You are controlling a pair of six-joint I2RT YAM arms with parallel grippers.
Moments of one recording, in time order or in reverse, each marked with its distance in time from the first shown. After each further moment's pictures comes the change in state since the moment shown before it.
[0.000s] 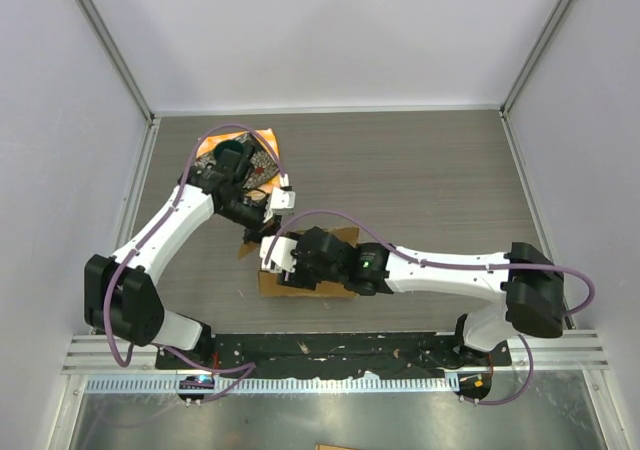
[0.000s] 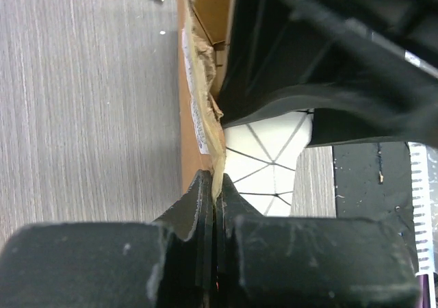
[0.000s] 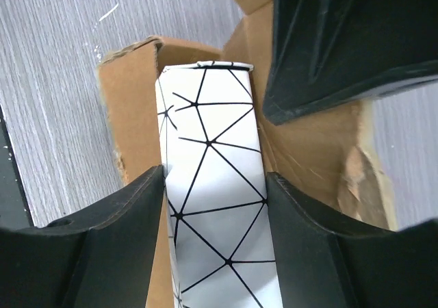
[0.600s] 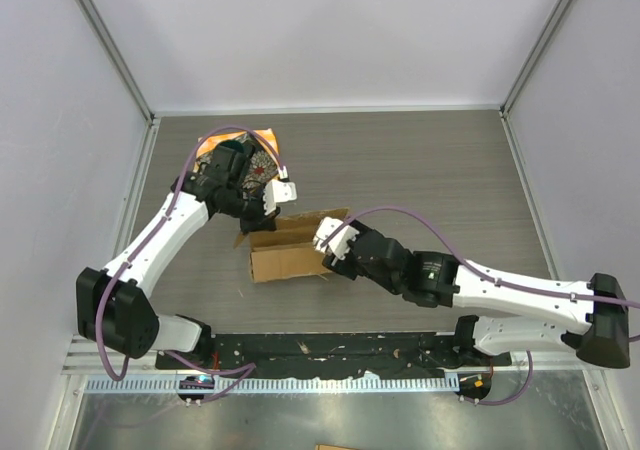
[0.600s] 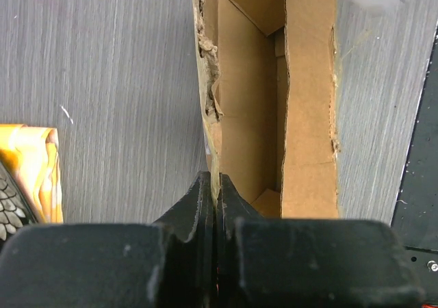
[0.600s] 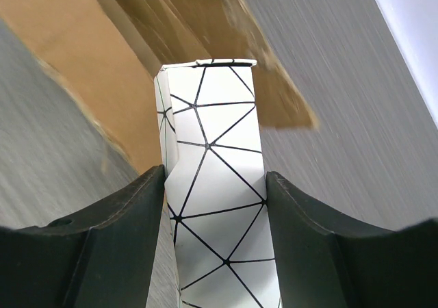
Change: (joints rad) left arm 0.002 -0.068 -0.031 0.205 -0.250 -0.188; right arm -0.010 -0.404 -0.174 -0.081 0.258 0.101
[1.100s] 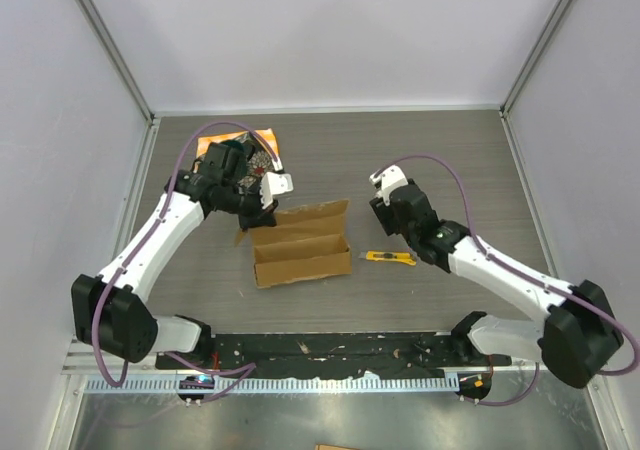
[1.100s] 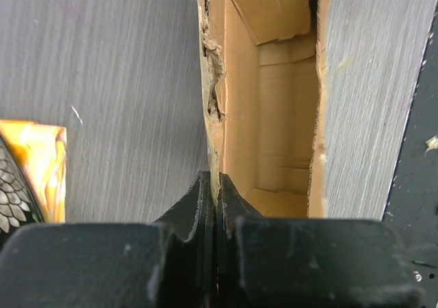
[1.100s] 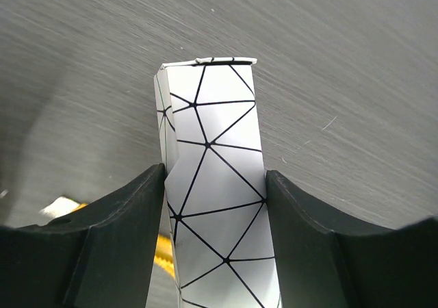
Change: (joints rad) left arm 0.021 -0.015 0.012 0.006 0.008 -0.056; right arm -0.523 0.018 -0.142 0.068 0.032 0.121
